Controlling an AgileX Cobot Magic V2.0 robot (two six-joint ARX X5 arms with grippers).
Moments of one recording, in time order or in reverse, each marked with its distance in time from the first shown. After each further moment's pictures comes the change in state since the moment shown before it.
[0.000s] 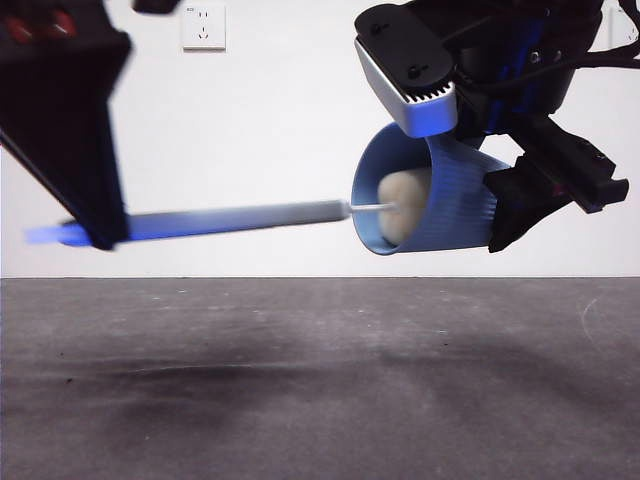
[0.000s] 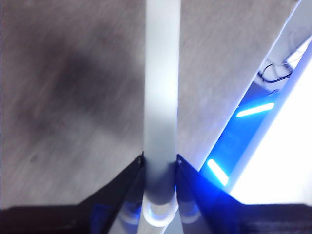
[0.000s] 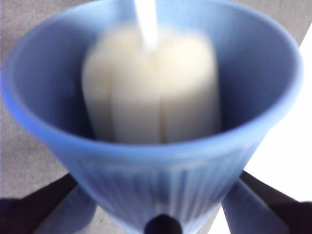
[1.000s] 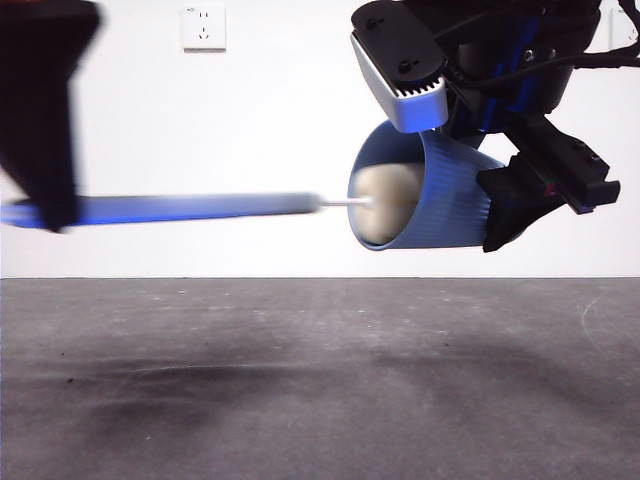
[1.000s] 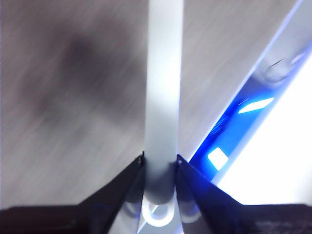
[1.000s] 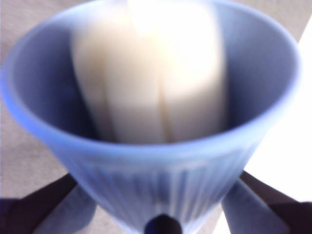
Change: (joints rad) left arm -0.041 -0.093 0.000 -0.146 -0.124 -0.089; right arm 0.007 0.000 0.000 0.004 0.013 0.046
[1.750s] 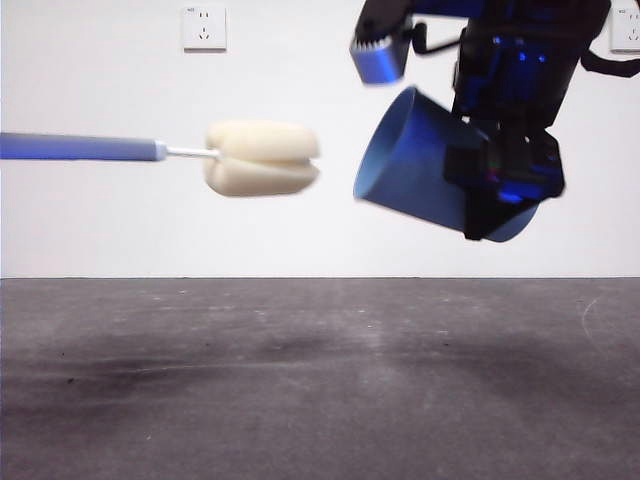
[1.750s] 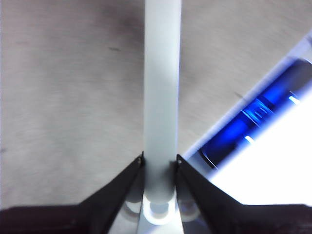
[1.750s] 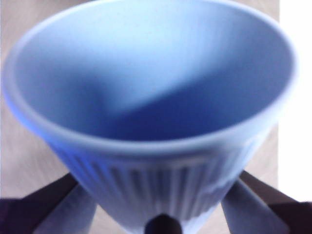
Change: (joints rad) left arm 0.001 -0.204 0.000 -0.217 -0.187 -0.142; right arm 0.000 -0.029 0.000 -0.006 0.012 0.501
